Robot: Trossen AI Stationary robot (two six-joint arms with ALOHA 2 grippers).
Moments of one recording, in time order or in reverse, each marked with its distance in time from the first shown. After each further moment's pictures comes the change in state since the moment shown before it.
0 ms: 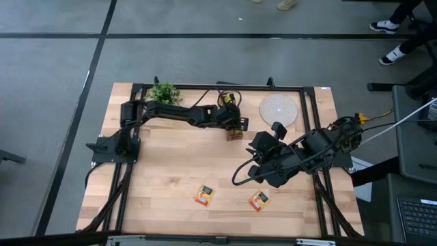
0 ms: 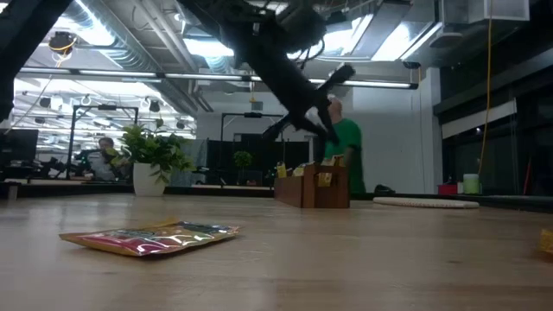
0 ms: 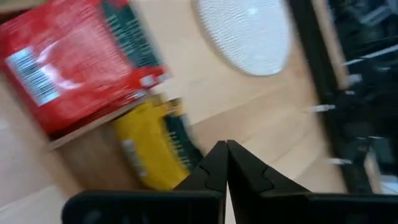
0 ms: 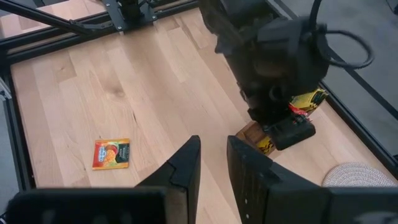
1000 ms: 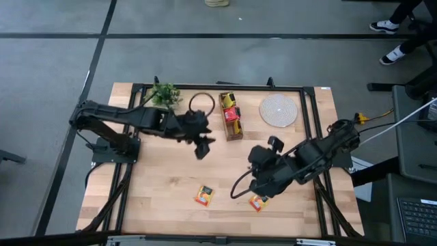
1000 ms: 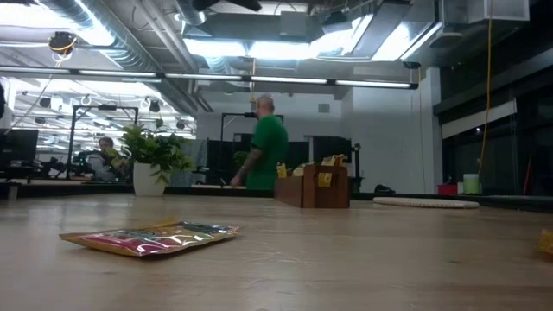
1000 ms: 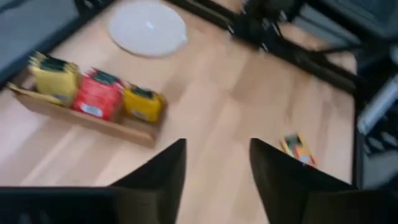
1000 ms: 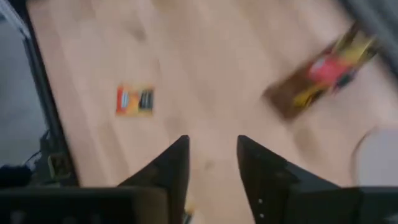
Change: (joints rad) left arm -0.282 -0.566 0.001 -0.527 -0.135 0.567; right arm 0.026 0.014 -0.063 0.004 -0.165 0.026
